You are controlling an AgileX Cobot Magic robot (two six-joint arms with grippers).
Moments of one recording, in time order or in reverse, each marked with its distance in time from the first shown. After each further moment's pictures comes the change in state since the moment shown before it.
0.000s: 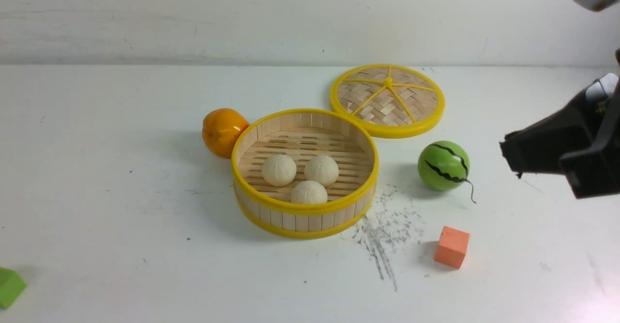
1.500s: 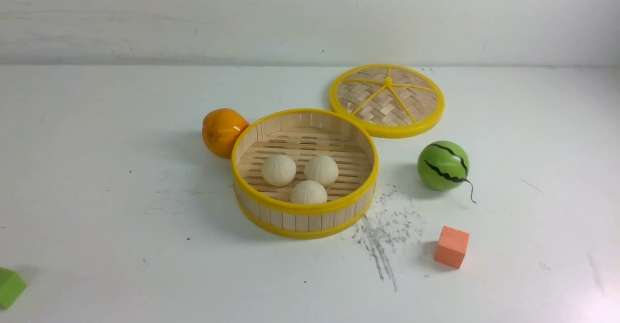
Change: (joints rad) right arm -0.626 -1.089 1.338 -0.223 -0.687 0.181; left arm 0.000 0.001 0.000 0.003 0.000 0.000
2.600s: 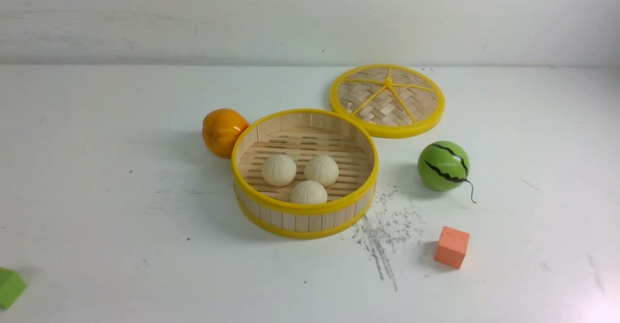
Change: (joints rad) right arm 0.000 0.000 -0.002 0.006 0.006 0.000; left arm 0.038 -0.057 0.083 -0.007 -0.004 -0.027
